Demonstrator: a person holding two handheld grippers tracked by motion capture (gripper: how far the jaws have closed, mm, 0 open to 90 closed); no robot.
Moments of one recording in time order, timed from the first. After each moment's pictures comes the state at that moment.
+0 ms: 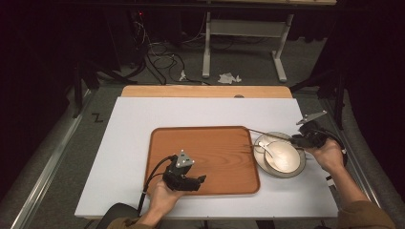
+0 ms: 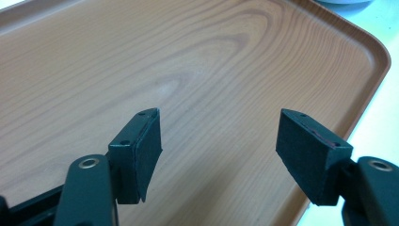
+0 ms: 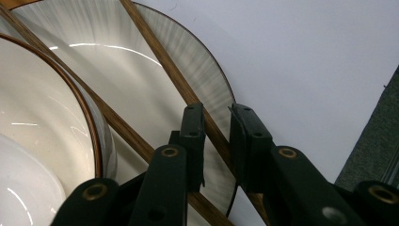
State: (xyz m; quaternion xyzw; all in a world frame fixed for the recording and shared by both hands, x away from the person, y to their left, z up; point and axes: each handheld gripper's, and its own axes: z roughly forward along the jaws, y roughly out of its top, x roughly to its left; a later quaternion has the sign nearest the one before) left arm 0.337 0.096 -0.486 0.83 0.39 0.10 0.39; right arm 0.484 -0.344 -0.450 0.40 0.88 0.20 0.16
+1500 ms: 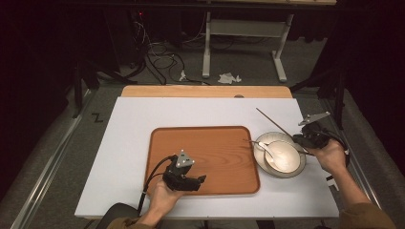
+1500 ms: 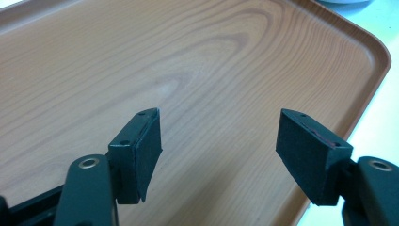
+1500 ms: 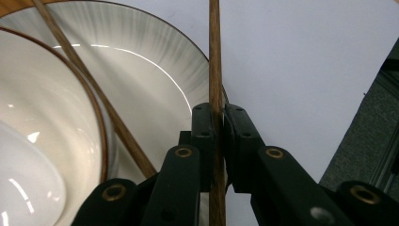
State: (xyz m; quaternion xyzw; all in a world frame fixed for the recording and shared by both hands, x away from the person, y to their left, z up) left arm 0.337 0.095 -0.486 0.83 0.39 0.10 0.39; right arm 0.475 -0.348 -0.442 0.39 0.88 0.21 0.18
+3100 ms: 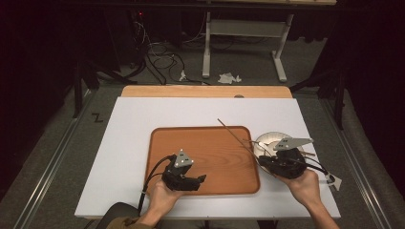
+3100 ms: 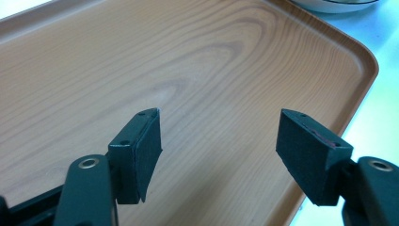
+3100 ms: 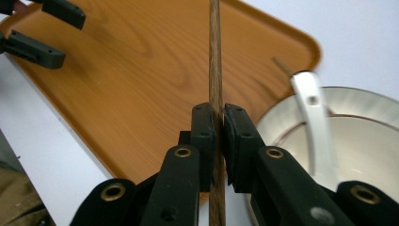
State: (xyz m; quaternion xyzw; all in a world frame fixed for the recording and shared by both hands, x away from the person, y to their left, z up) left arm 0.336 0.097 -0.482 0.82 0.39 0.10 0.40; right arm 0.363 -0.235 -0.417 0.35 0.86 0.34 0.12
